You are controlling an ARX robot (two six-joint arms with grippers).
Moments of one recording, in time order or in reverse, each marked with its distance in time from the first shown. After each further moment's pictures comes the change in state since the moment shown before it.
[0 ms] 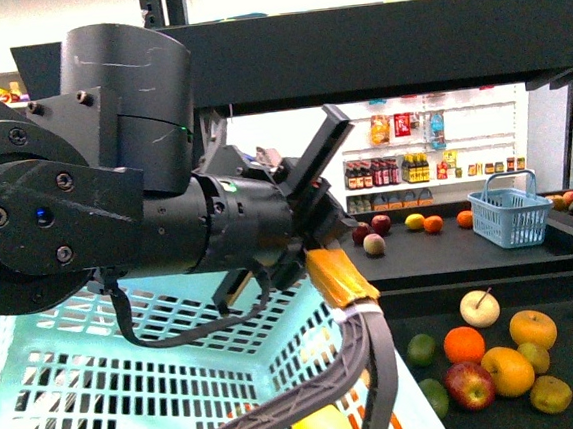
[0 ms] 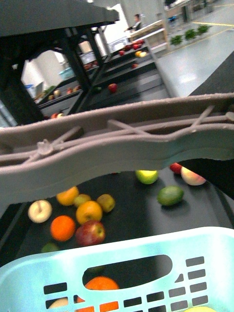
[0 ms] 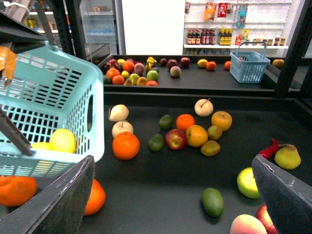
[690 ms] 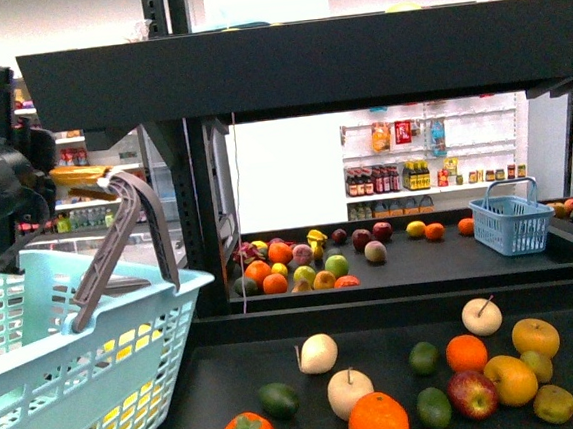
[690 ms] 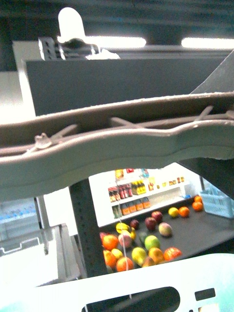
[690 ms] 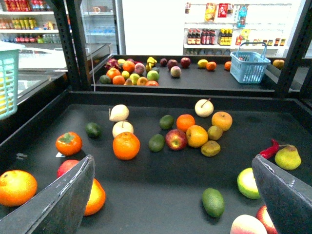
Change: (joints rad) left arm 0.396 0.008 -0.013 0.471 -0.514 -0.569; right arm 0.000 0.000 0.000 0.000 0.000 0.000
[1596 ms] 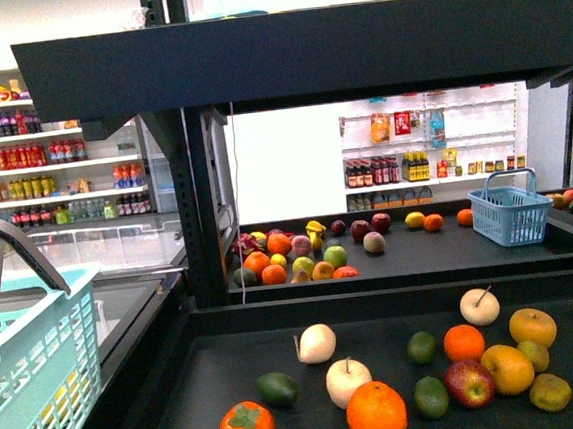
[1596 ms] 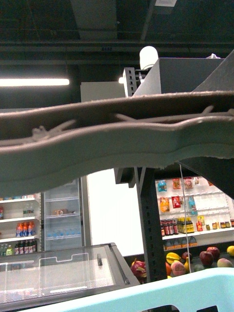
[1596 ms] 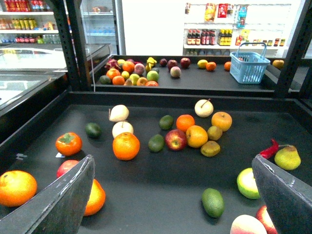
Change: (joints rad) left arm 0.247 0.245 -0.076 0.426 0.054 -0.187; right arm 0.000 0.000 0.000 0.000 0.000 0.000
